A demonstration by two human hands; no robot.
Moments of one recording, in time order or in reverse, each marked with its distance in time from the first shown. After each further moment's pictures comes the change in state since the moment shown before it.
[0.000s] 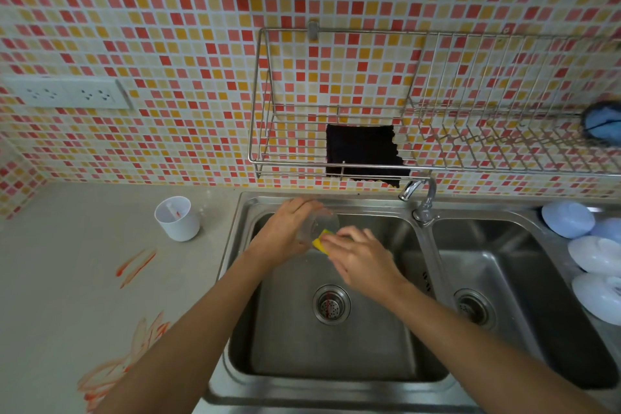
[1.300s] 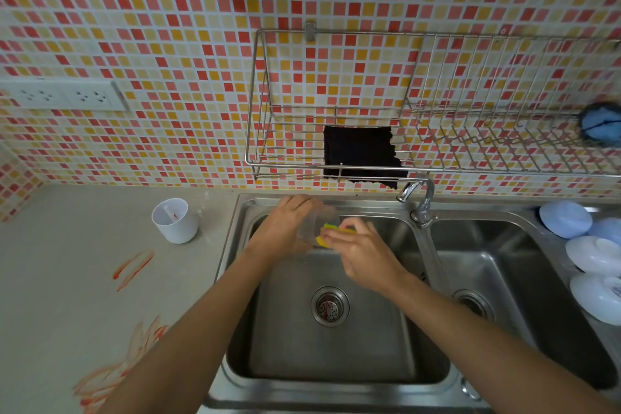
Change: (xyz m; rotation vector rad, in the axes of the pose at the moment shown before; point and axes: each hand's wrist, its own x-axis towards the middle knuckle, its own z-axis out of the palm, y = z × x) left_hand 0.008 0.007 -0.007 0.097 -0.023 -0.012; right_hand 0.004 0.017 0.001 0.100 0.000 0.010
